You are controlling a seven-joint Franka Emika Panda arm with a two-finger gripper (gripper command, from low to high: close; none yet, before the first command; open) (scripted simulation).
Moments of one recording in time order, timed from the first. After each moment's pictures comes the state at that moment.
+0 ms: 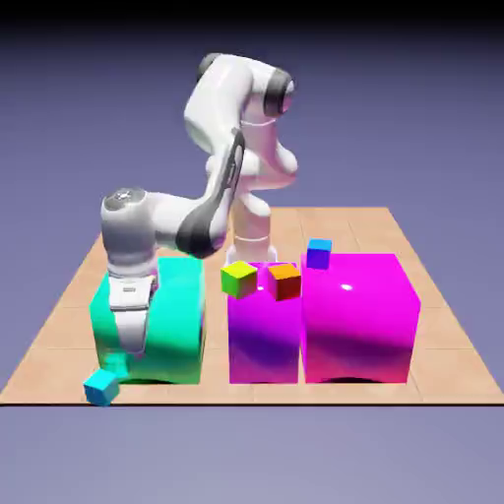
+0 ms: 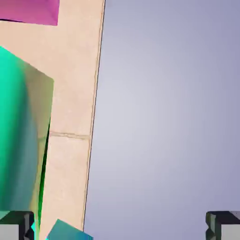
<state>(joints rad) 0.13 0.48 -0.53 -1.87 0.28 2.24 -1.53</state>
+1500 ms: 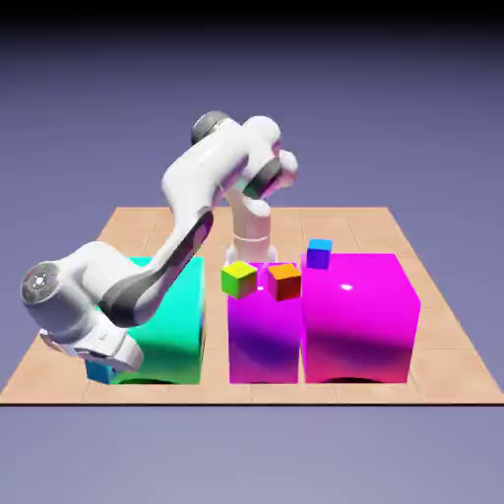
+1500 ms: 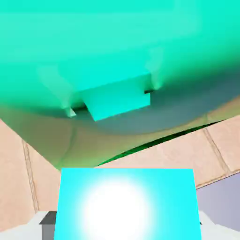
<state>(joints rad) 0.19 0.93 -0.84 -1.41 0.49 1.64 -2.75</state>
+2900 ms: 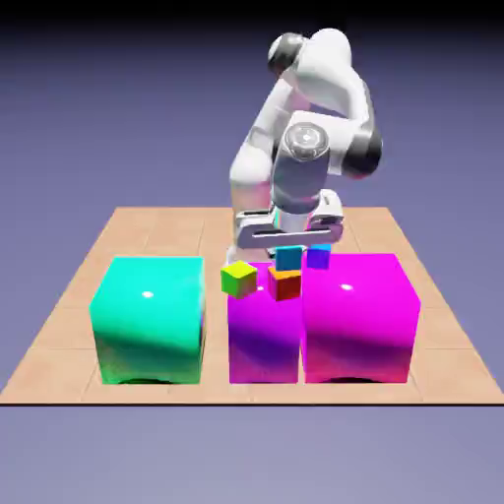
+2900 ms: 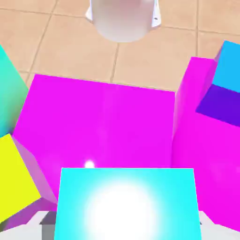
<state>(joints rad) 1.49 0.49 -1.51 -1.99 0.37 1.56 -2.71</state>
